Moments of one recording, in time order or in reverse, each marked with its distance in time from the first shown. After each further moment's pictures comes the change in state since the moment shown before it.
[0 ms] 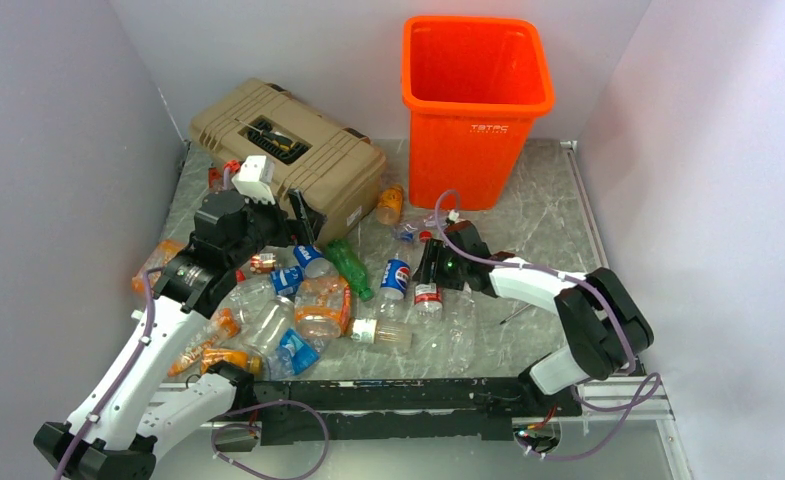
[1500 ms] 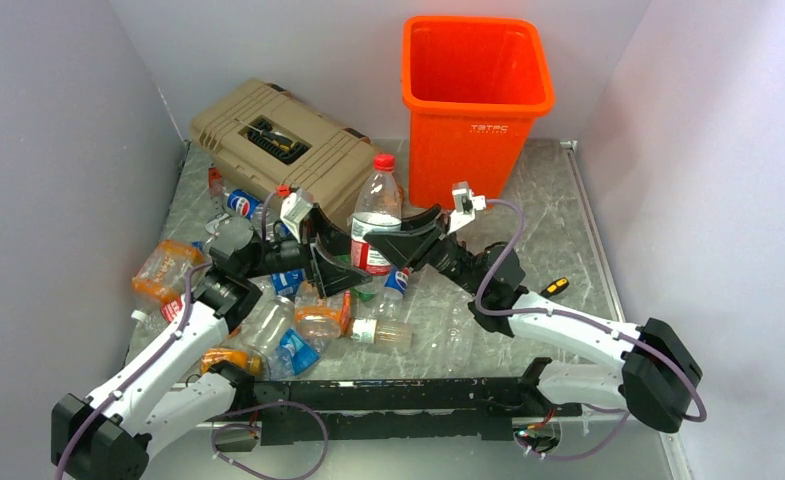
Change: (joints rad) left arm -0.078 0.002 -0.325 0.771 0.837 -0.191; right arm 0.322 -0.367 -0.077 1.039 -0.125 0.055
